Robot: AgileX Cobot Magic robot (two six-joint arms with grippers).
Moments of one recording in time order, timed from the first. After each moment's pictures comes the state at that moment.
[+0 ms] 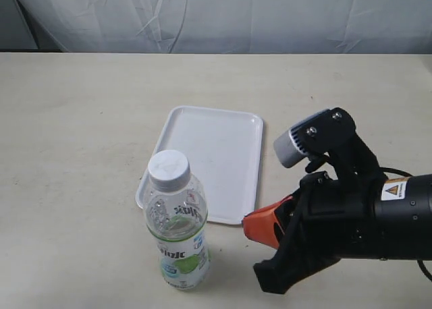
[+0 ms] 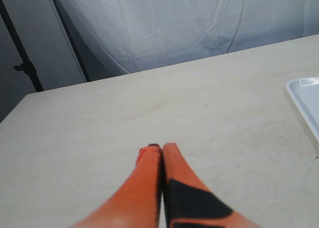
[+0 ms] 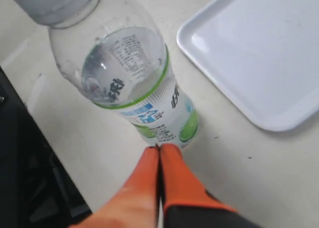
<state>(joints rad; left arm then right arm) -0.04 0.00 0.00 0.05 0.26 0.12 0.93 1.07 -0.50 0.88 0.37 -0.67</state>
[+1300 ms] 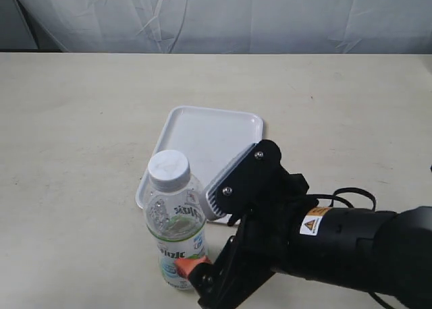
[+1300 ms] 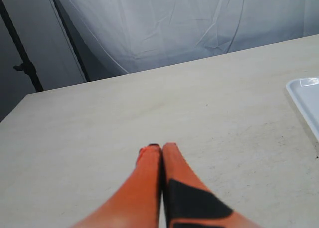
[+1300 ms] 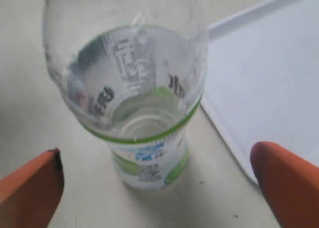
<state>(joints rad) -0.04 0.00 0.00 0.05 0.26 0.12 1.21 1.32 -0.50 0.90 -0.06 -0.82</state>
